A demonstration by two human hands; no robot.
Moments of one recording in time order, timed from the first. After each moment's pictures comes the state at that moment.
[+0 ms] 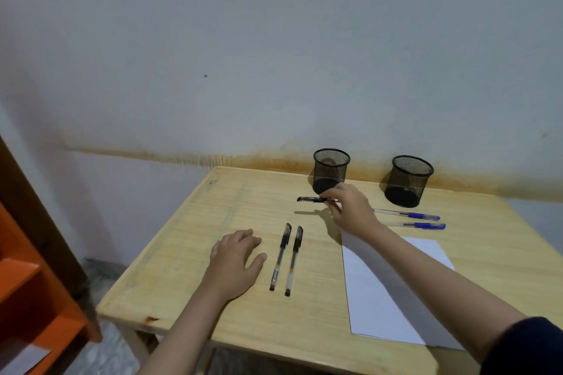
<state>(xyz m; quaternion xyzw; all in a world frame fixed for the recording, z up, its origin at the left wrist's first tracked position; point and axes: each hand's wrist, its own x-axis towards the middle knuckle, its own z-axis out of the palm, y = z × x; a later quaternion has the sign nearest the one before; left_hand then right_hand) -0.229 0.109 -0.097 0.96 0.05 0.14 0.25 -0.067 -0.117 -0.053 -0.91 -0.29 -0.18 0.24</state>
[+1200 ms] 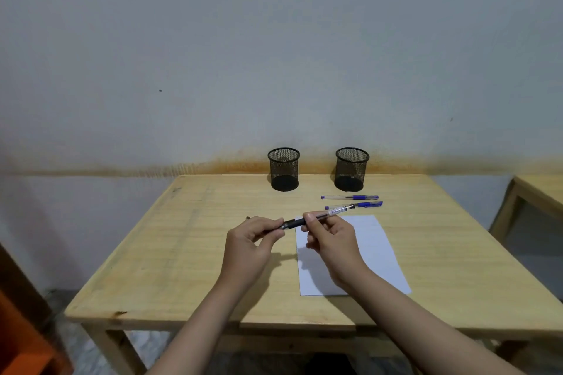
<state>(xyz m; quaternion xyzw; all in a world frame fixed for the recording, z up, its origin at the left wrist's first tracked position) -0.263 -0.011 -0.035 0.78 -0.07 0.28 0.55 -0.236 -0.165 -0.029 -0.63 -0.05 -0.01 0.78</state>
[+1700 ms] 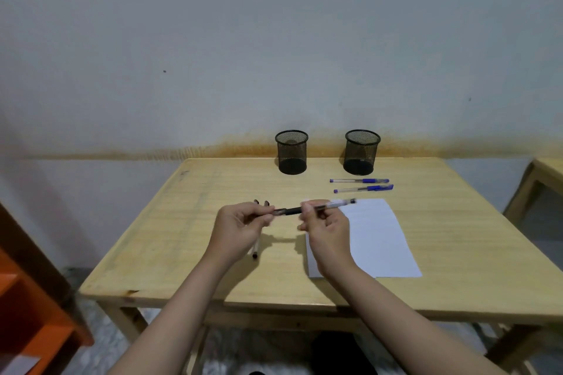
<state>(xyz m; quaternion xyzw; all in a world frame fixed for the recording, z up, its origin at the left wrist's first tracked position) -0.265 0.025 -0.029 0.81 -0.03 0.21 0.55 -0.242 -0.141 -0.037 -0.65 -0.01 -0.09 0.76</state>
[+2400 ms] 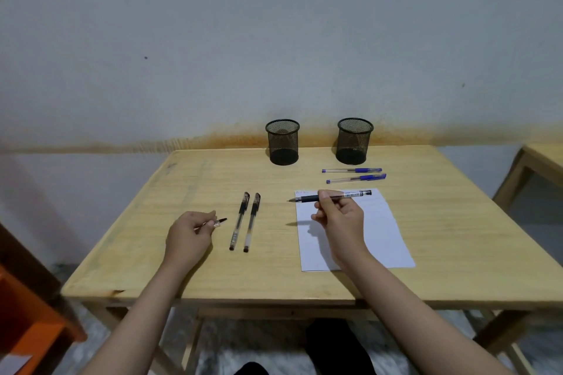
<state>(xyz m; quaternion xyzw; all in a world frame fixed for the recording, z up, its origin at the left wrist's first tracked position) -0.246 0.094 -0.088 0.89 0.13 0.20 0.39 -0.224 -0.165 -0.051 -0.59 0.04 -0.07 0.81</state>
